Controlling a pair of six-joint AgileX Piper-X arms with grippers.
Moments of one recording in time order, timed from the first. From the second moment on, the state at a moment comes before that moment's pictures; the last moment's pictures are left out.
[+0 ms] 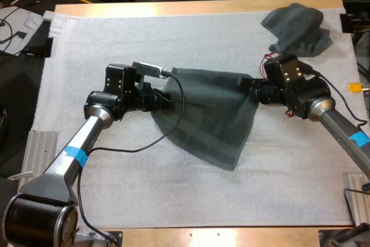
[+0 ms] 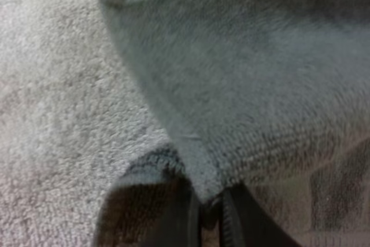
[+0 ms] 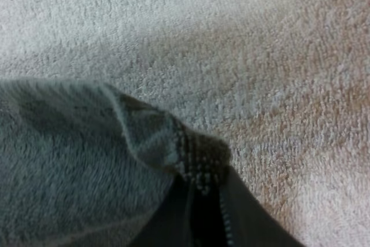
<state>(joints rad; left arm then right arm) -0.20 1.56 -0.93 0.44 0.48 -1.79 0.43 1.55 -1.09 0.63 -0.03 -1.14</state>
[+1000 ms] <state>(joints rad) -0.14 1.41 -0.98 0.42 0.62 -1.86 0.40 1.44 -1.06 0.40 -0.15 -1.24</state>
